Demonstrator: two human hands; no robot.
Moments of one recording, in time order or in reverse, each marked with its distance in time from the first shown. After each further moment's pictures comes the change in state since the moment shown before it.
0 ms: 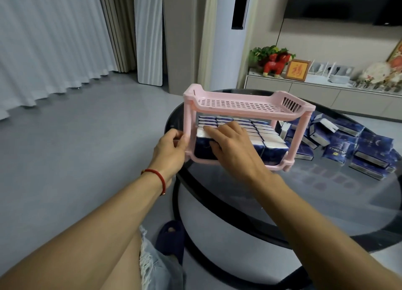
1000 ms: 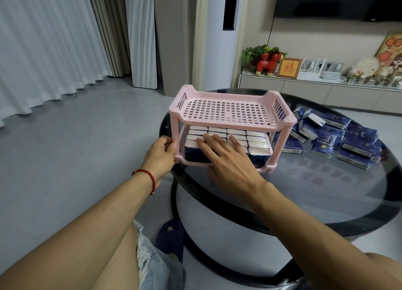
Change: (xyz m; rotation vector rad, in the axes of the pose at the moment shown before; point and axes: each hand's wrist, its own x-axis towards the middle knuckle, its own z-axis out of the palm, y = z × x) left_hand -0.004 -0.007 -0.009 0.080 -0.066 -0.093; right_hand -0.042 -0.002 0.002 -0.189 -0.284 -0.025
